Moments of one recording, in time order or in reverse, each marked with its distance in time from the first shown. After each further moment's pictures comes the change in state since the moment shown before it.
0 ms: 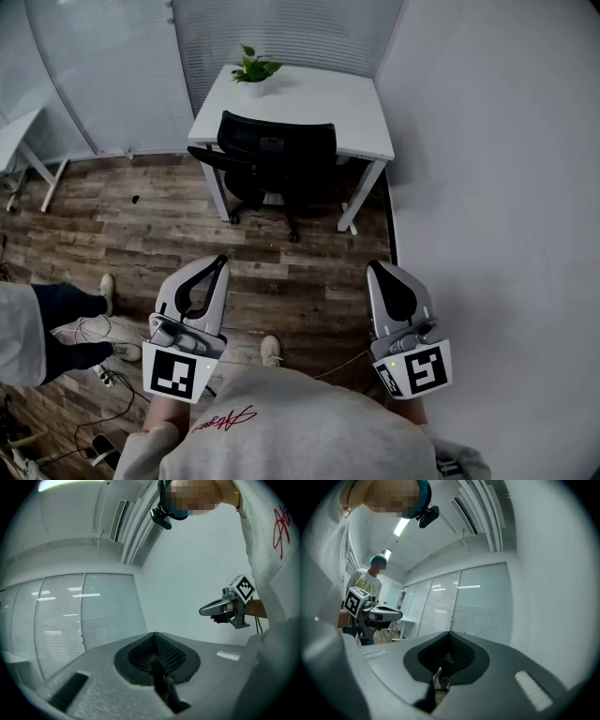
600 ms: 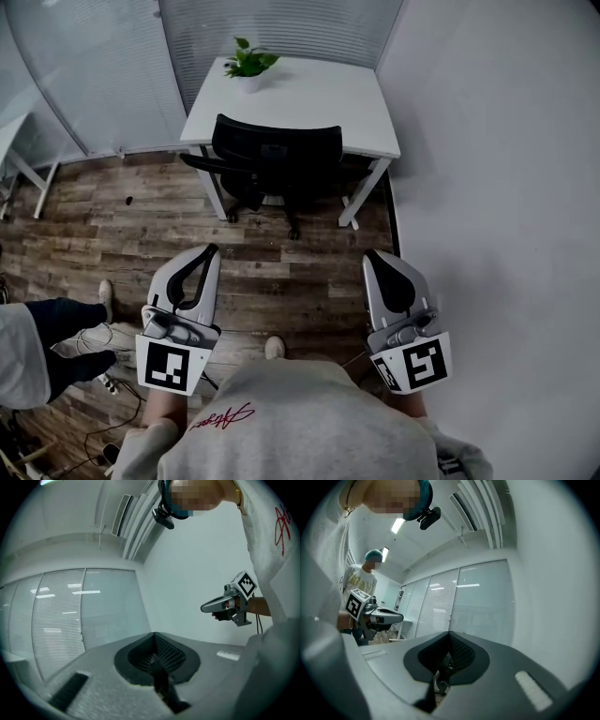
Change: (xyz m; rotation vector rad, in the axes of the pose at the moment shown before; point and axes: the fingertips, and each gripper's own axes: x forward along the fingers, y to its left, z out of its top) left arm 0.052 0.065 -0.032 -0.002 0.011 -0.004; right arm 0.079 -0.011 -0.011 0.005 0.006 -0.011
